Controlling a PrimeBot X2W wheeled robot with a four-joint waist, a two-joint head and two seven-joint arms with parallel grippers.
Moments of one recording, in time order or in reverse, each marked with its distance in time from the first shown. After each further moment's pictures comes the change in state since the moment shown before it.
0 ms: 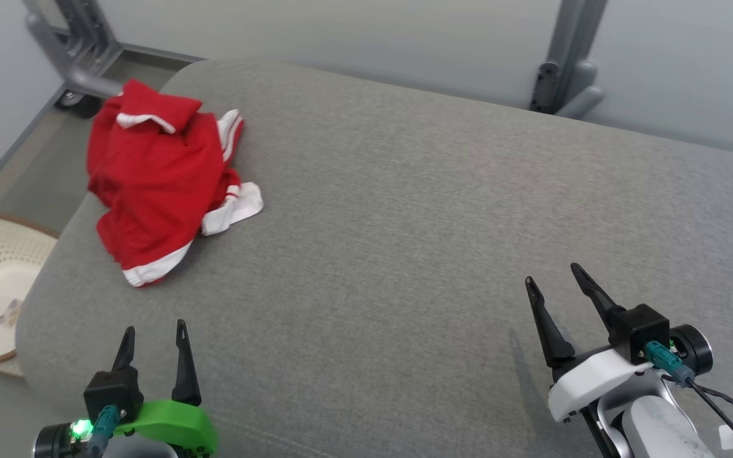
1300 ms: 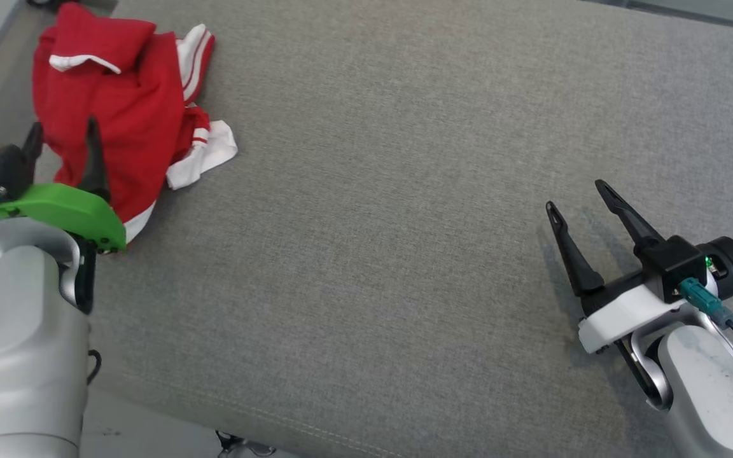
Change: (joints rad) left arm -0.667 0.150 0.028 0.477 -0.091 -0.155 0.003; right arm -0.148 -0.160 0.077 -0.081 0.014 0.000 0.000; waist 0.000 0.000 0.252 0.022
